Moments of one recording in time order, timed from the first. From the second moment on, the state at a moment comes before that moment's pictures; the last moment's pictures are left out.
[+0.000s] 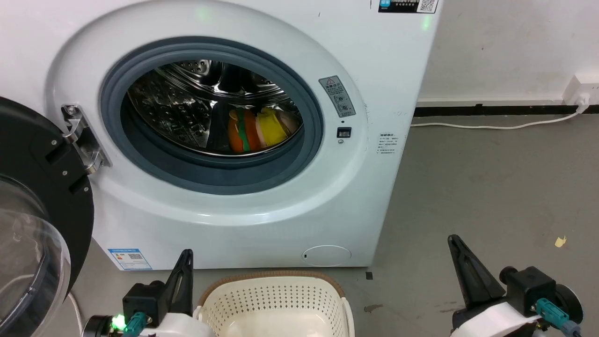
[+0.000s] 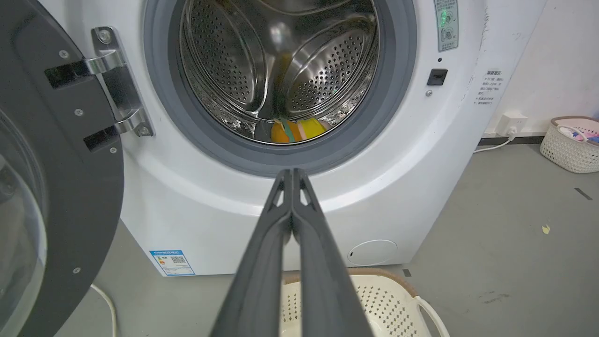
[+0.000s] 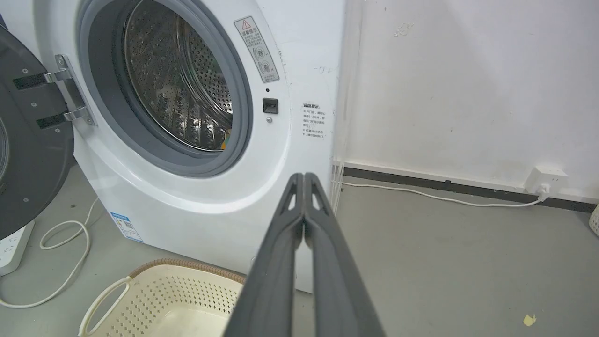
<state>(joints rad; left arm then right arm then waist) 0.04 0.08 -0.04 0.07 -0.08 -0.01 -0.12 0.03 -0.05 0.03 0.03 0.05 0.13 -0.12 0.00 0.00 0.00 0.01</state>
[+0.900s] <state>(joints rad) 0.04 0.07 -0.02 0.04 -0.05 0.00 -0.06 0.02 -0.05 0.02 0.02 0.03 0.13 -0.06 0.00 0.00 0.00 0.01</state>
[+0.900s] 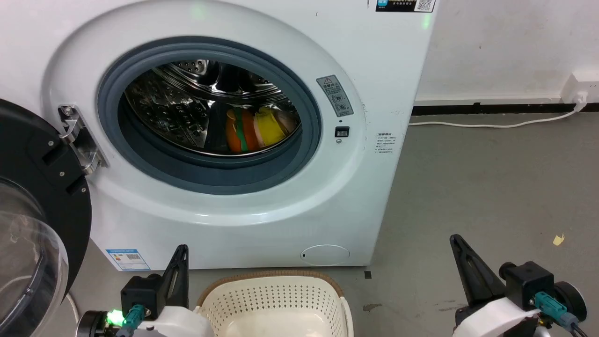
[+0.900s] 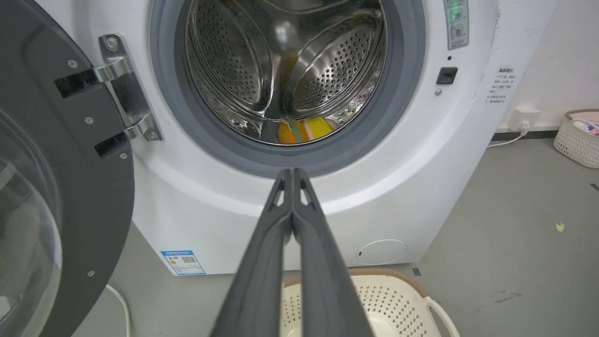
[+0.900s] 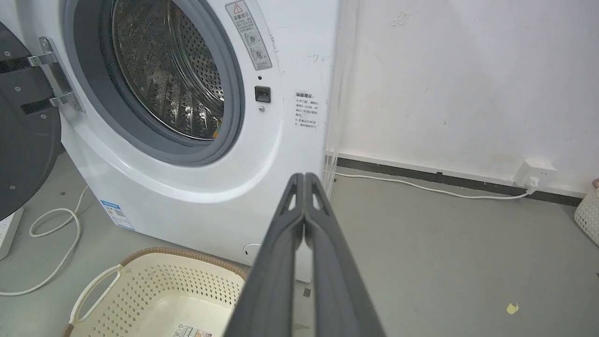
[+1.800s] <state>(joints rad) 0.02 0.05 -0.01 0.01 -0.01 0.00 -0.01 0.01 -0.05 0.00 0.01 0.01 0.13 -0.01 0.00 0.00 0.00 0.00</state>
